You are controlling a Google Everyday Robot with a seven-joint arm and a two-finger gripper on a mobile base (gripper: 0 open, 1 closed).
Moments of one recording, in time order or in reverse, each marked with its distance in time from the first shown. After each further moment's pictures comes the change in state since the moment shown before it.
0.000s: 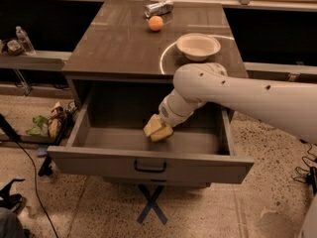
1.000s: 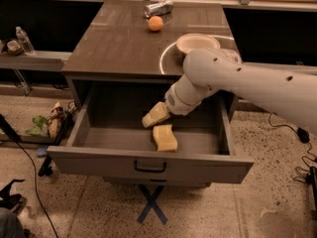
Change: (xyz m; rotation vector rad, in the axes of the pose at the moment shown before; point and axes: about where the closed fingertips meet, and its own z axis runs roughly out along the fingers) arm -0.013 -0.005 -0.043 -0.007 -0.034 0.038
